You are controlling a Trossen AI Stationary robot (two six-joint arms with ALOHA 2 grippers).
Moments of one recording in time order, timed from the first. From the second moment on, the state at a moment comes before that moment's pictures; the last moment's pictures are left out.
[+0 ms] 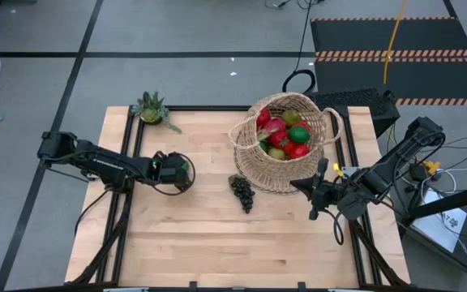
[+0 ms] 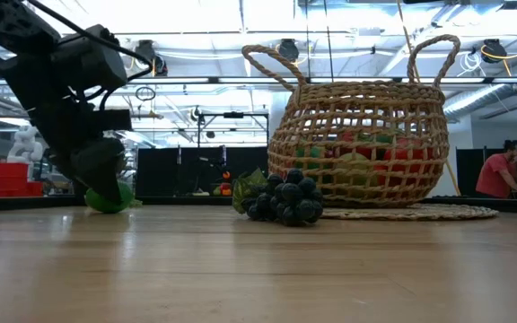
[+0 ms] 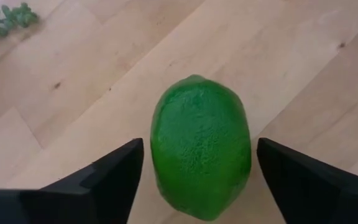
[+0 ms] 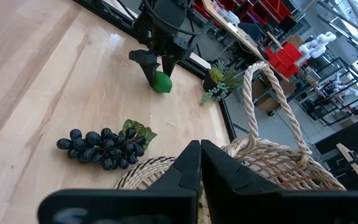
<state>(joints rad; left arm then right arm) -0.05 1.27 0.44 -0.36 -0.49 -0.73 0.70 0.96 0.75 -0.37 0.96 -0.17</state>
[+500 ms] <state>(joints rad) -0.05 1.27 0.53 -0.31 -0.49 -0.55 0.70 0.96 0.75 -0.36 0.96 -0.17</state>
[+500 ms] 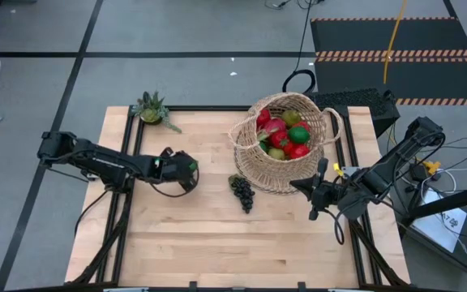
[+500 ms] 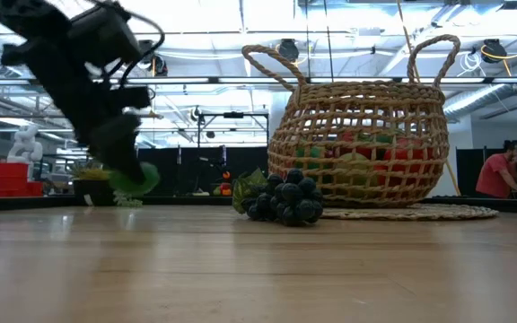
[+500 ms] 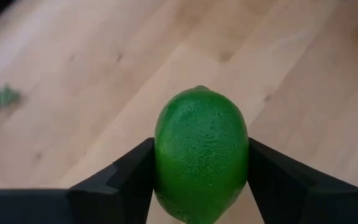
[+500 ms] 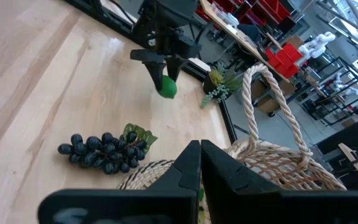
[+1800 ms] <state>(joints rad) -0.38 1.35 1.03 0.31 -0.49 0.80 0.69 1.04 0.75 0.13 0.78 0.20</state>
